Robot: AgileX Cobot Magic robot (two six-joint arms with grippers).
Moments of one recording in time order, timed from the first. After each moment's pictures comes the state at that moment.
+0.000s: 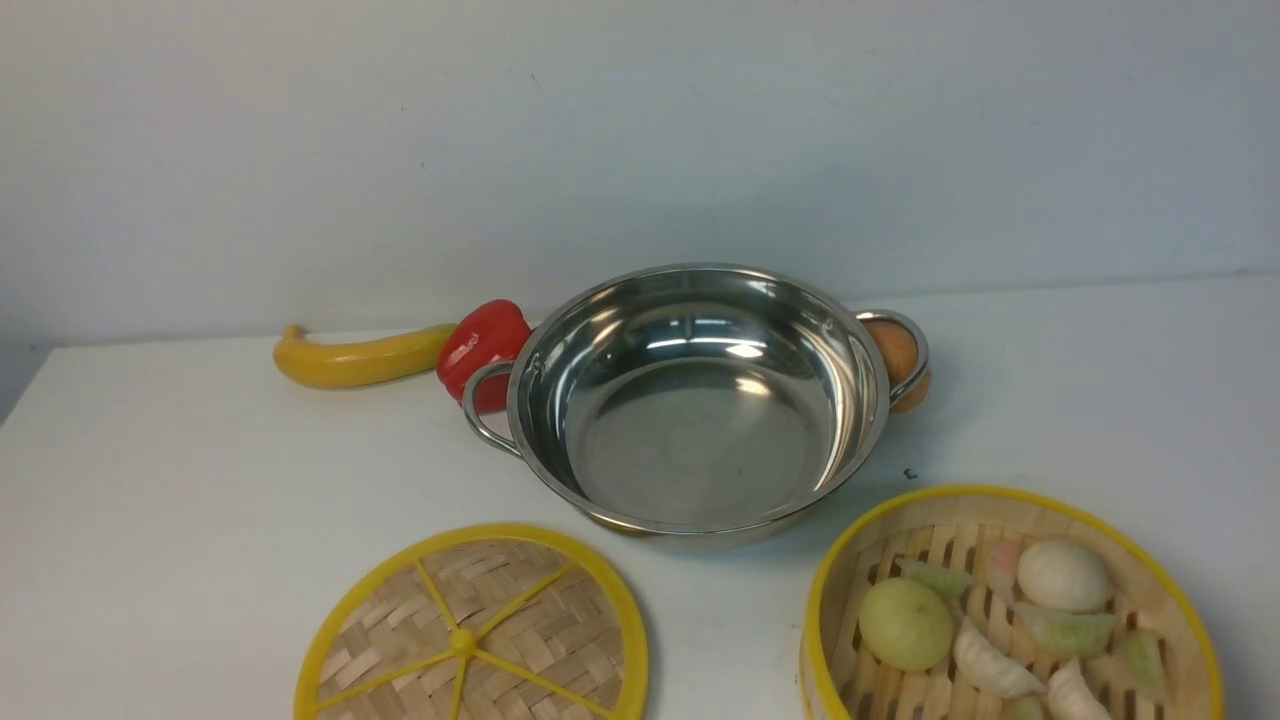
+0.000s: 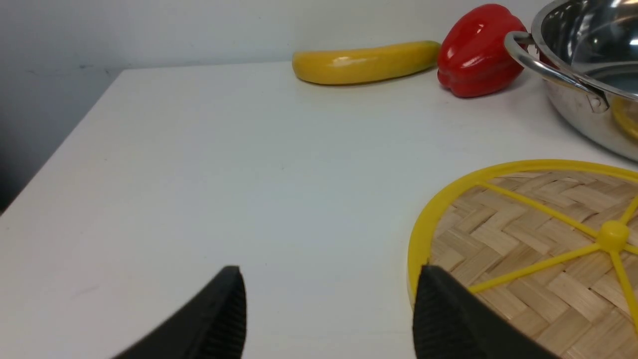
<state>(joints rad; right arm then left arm) 0.00 0.00 0.01 -0.13 0.34 0.22 0.07 0.00 0.01 0.03 0.34 -0.01</state>
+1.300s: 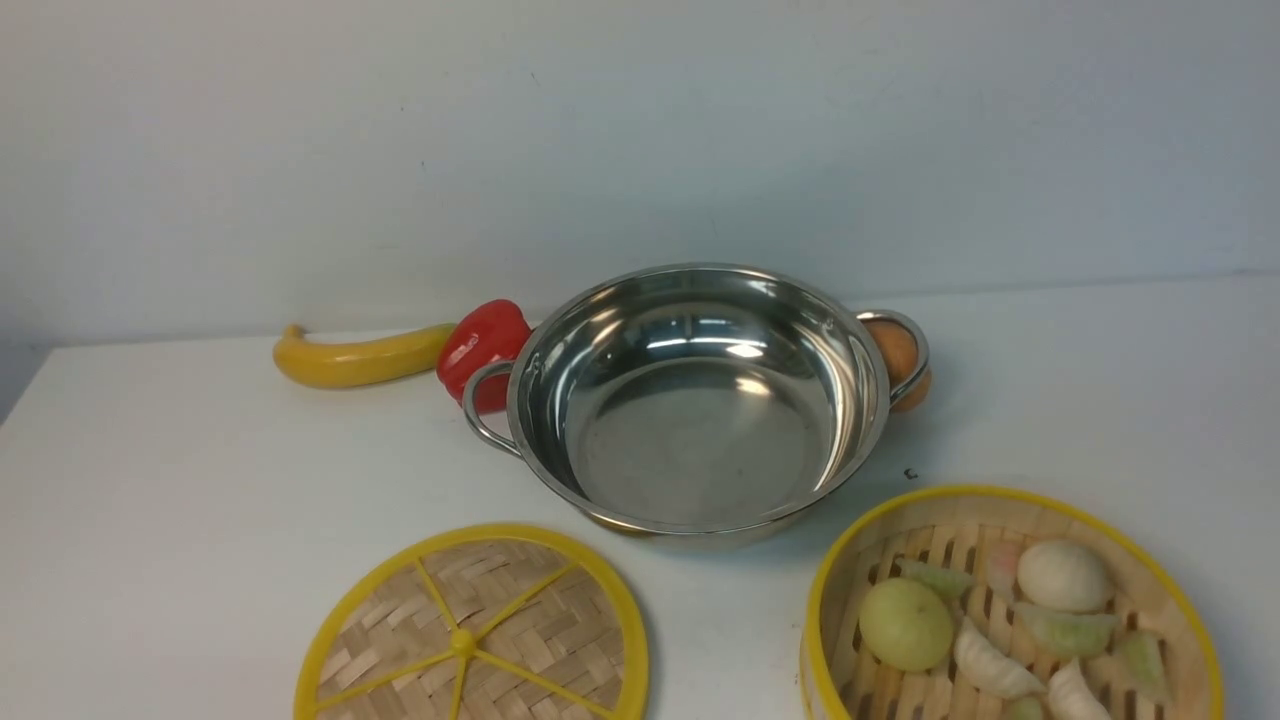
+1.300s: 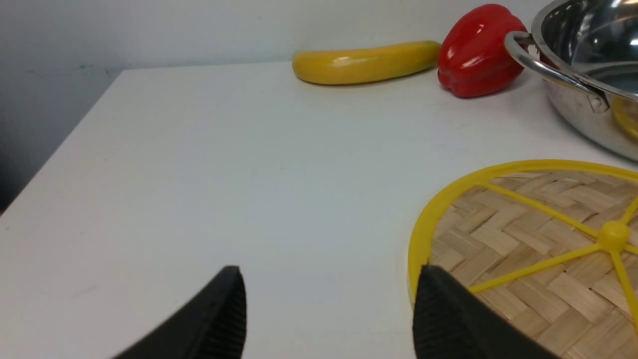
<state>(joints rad) 0.00 0.46 -0.74 0.10 0.84 0.26 0.07 0.00 0.01 0.03 0.34 -0.01</state>
